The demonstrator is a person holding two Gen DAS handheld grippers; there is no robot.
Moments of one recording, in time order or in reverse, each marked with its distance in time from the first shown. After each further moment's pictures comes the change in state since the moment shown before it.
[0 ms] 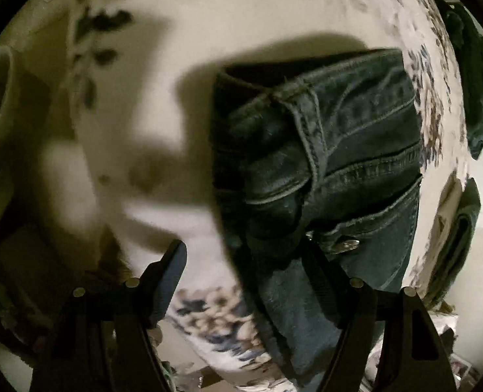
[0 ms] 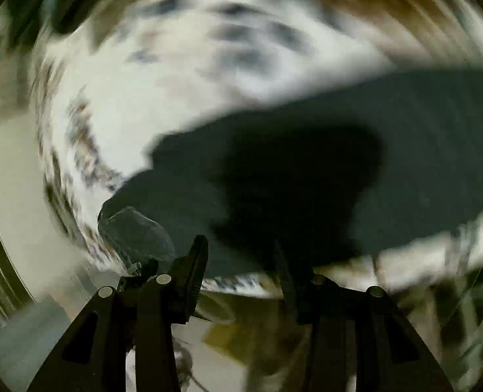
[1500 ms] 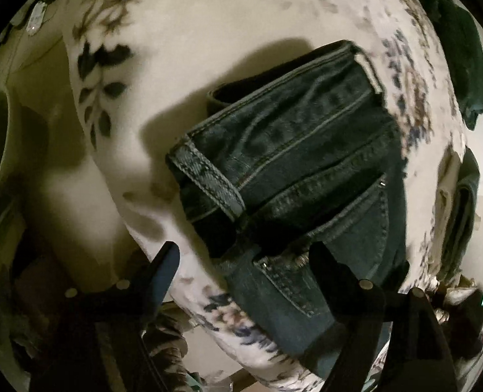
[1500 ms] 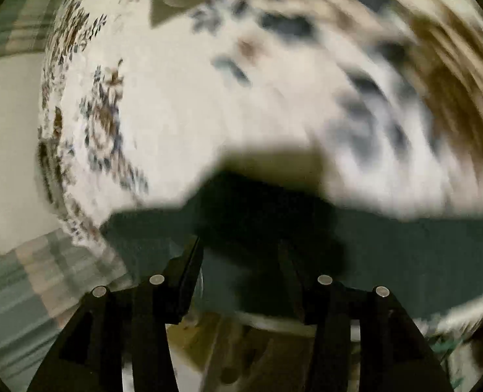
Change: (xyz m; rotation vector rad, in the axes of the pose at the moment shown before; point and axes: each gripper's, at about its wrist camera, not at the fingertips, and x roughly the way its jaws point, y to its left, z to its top) left arm -0.025 0.012 -0.011 0.142 -0.040 0.050; right arm 0.022 0.177 0.075 -0.449 0.025 -0.180
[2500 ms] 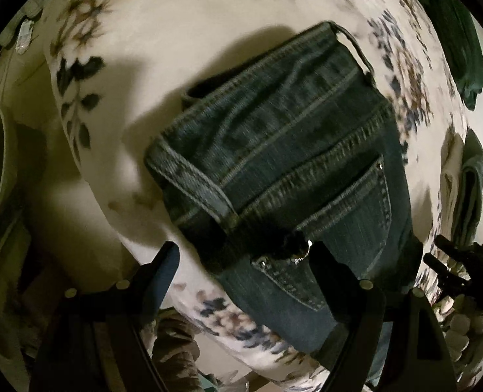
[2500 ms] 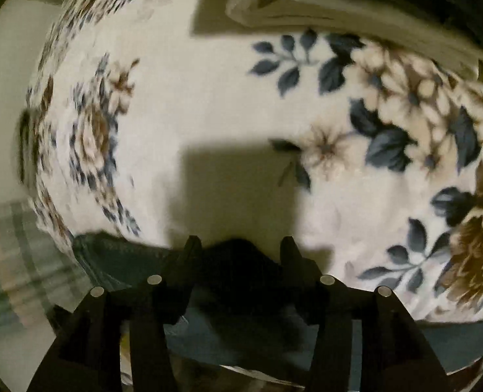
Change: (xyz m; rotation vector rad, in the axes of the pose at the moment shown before) left arm 0.002 -0.014 -0.012 0.081 0.011 0.034; right arm -0.017 0.018 0.045 -0.239 -0.035 -0.183
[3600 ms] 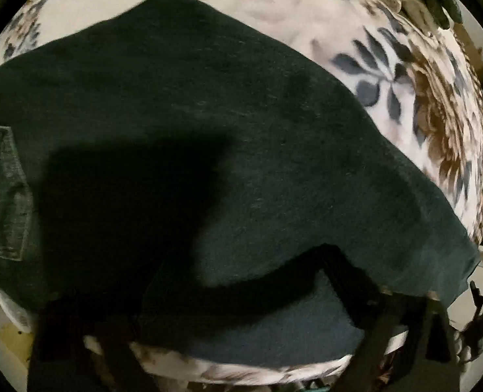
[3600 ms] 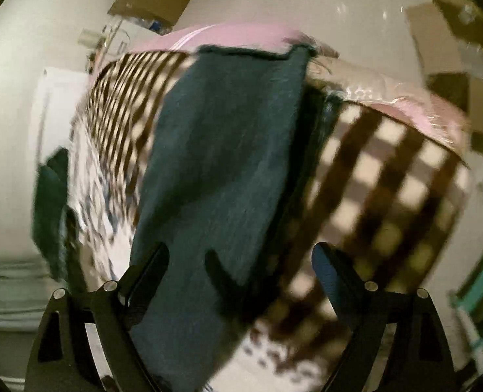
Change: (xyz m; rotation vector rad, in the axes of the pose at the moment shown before) left arm 0.130 -0.243 -0.177 0.739 0.138 0.218; right arm -0.060 -0.537 -0.450 1.192 -0.847 0.469
